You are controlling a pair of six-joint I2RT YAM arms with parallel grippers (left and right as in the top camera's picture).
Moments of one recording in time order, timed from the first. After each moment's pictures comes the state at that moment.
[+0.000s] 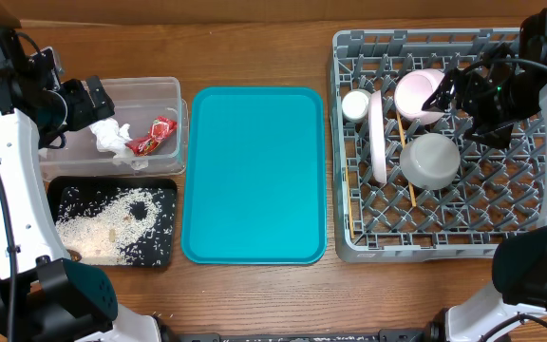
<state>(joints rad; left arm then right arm) 0.35 1.73 1.79 -1.20 0.19 -0.10 -0.20 1.83 1.92 -1.53 -0.41 0.22</state>
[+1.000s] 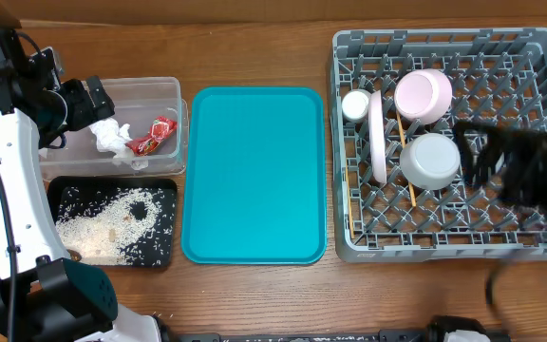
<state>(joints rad) 0.35 1.73 1.79 -1.20 0.19 -0.10 -0.08 1.09 1.92 -1.37 -0.41 0.22</state>
